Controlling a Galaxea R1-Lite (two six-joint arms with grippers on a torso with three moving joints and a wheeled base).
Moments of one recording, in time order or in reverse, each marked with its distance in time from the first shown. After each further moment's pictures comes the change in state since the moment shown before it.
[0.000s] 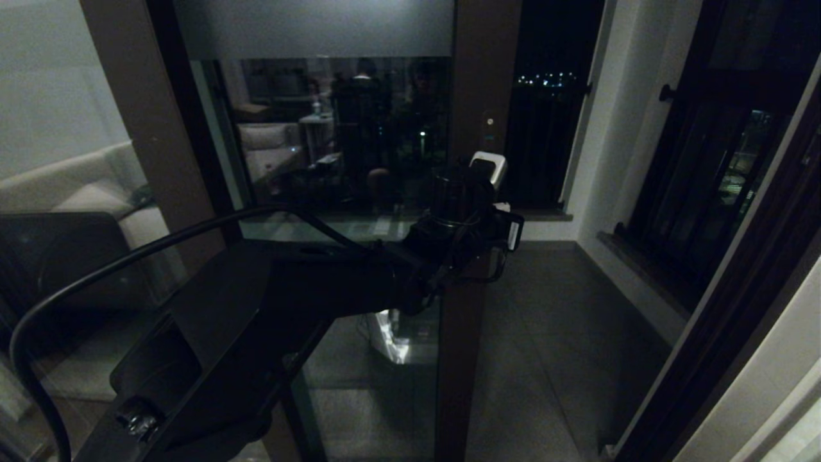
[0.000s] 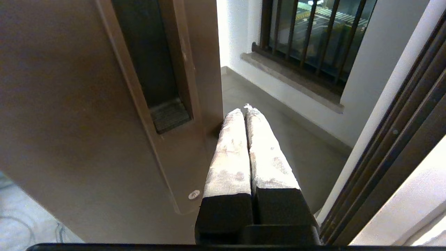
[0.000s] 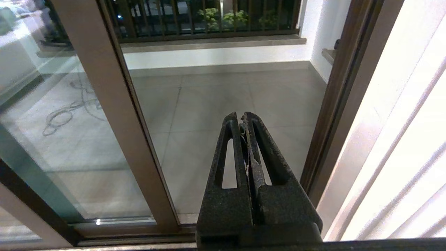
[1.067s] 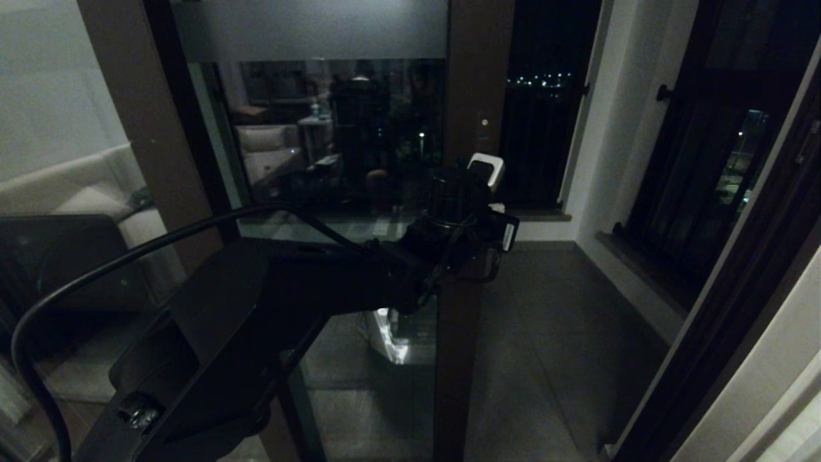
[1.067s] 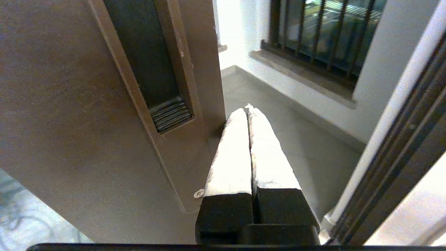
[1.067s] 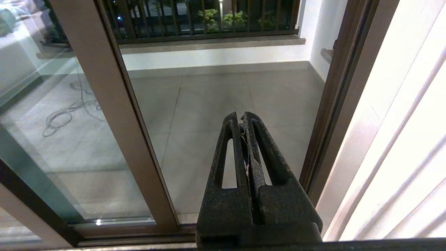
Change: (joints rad) left arm 0.048 0.001 0.003 0.004 0.052 0.042; right arm 0.000 0.000 0.000 0.000 0.000 0.000
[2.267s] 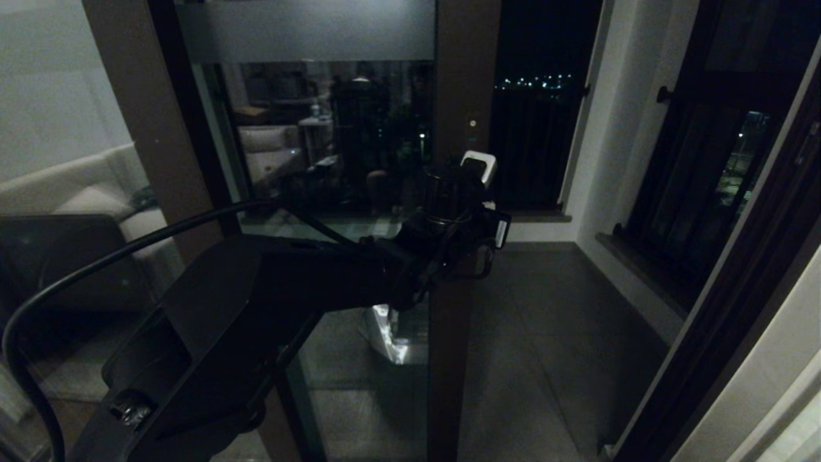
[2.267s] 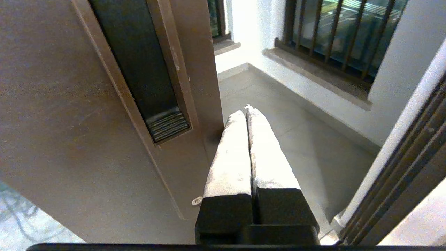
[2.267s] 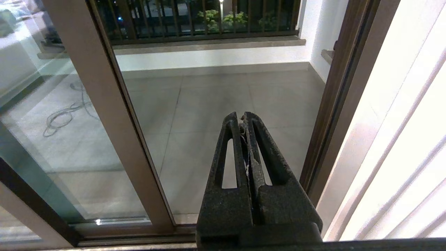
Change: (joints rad) left arm 0.013 -0.012 0.008 0.000 0.038 0.001; right arm 0.000 0.000 0.000 0.000 0.001 0.000
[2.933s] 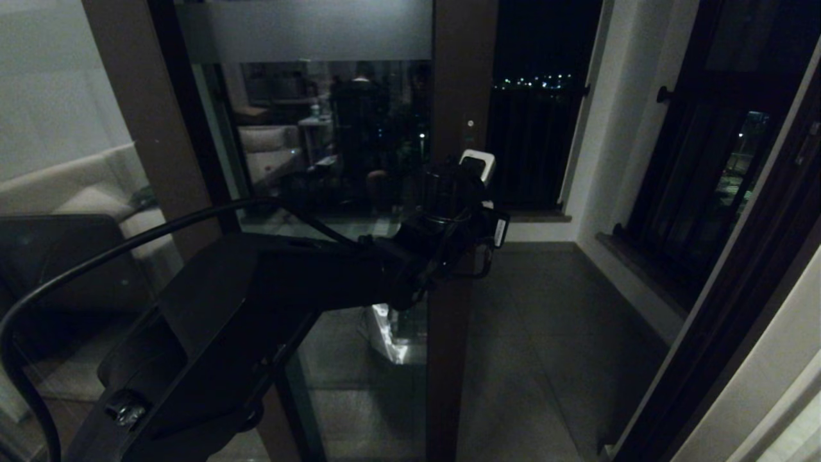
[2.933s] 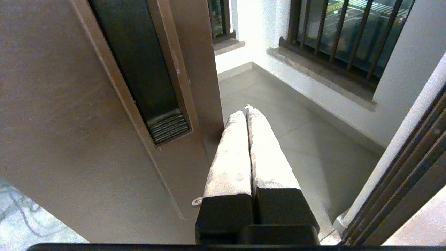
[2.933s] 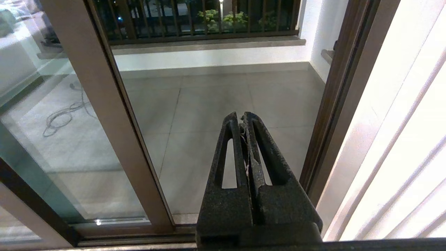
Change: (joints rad) left arm 0.000 -0.012 0.006 0.000 0.016 0.001; right arm 0.000 0.000 0.000 0.000 0.000 0.000
